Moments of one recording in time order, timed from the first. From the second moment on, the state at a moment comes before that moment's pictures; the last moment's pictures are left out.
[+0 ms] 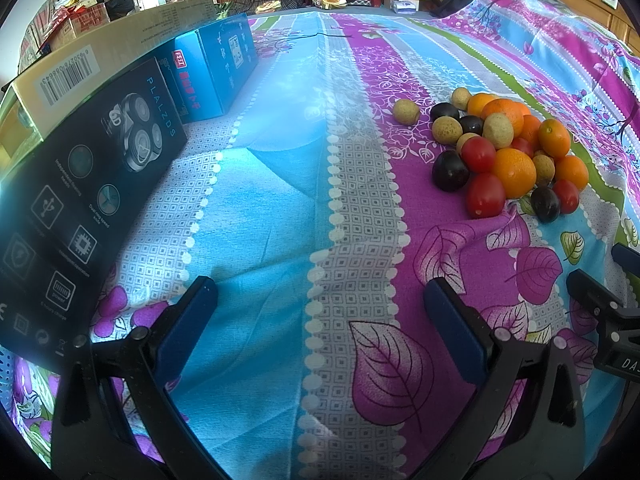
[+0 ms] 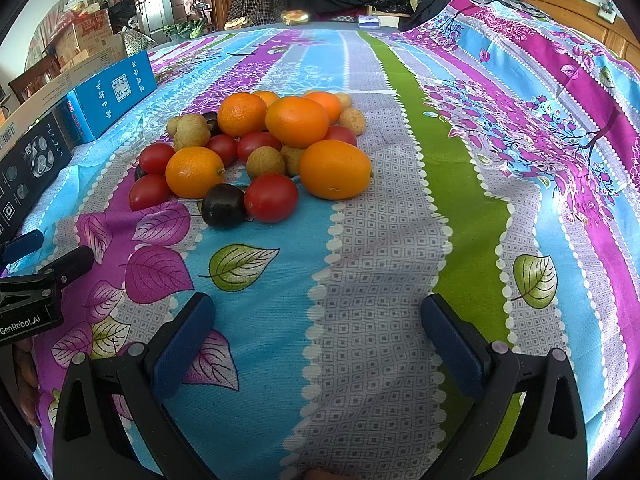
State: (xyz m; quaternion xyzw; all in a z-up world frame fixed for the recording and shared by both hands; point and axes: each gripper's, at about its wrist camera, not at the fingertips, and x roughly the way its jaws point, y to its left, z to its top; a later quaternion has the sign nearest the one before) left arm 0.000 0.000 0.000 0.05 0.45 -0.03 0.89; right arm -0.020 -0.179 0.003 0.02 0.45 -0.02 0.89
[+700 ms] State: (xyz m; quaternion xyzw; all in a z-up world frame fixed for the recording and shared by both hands) left arm 0.001 0.002 0.007 0.05 0.47 -0.05 0.88; right arm -0.021 -0.179 0.006 0.02 0.46 -0.01 0.89
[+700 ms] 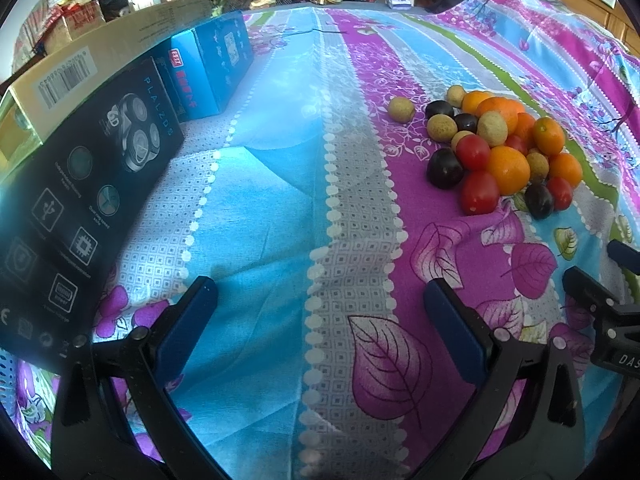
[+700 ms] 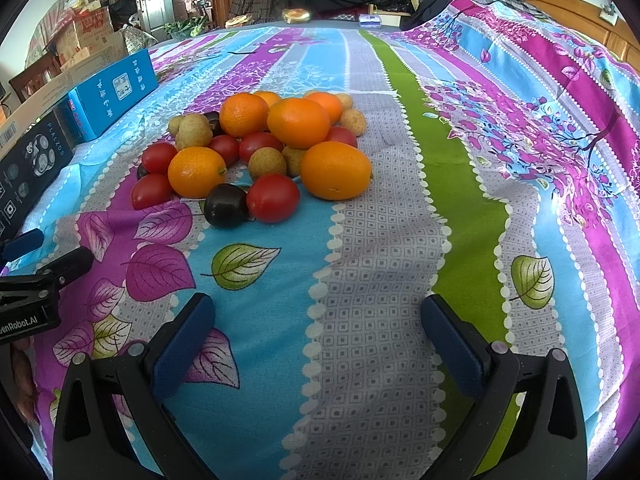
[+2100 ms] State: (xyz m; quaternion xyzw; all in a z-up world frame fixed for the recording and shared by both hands) left arm 0.016 -0.031 0.036 -0.02 0.45 -0.21 0.87; right arm -0.011 -0.196 0.046 0.06 0.44 0.12 0.89
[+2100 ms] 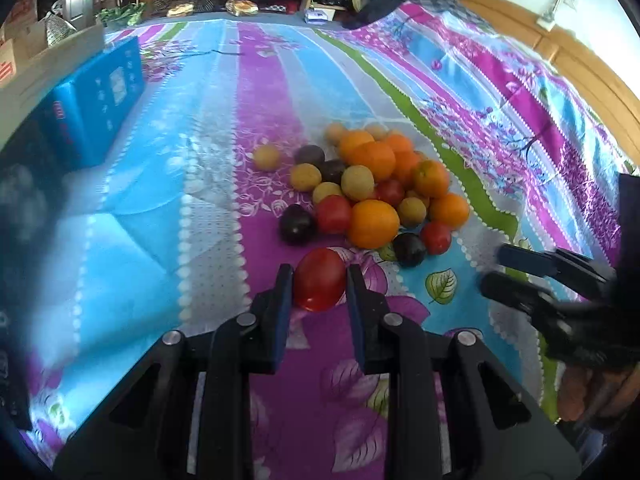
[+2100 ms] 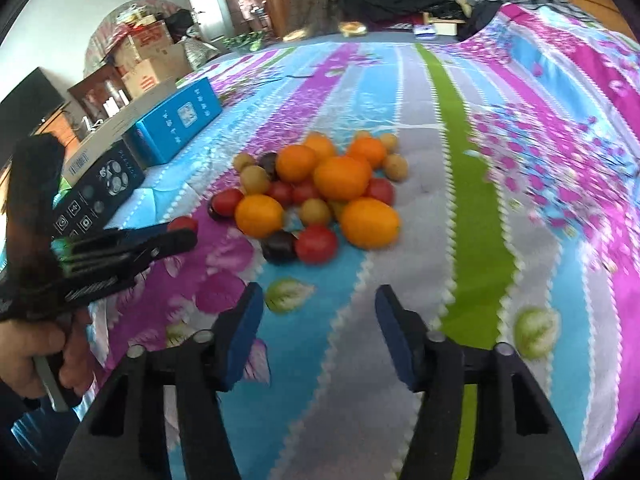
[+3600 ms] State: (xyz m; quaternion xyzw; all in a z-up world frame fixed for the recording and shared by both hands) left arm 0.003 -0.034 0.018 -0.02 0.46 -0.21 0.86; right arm -0.015 -0.191 0.032 0.04 0.45 0.15 0.88
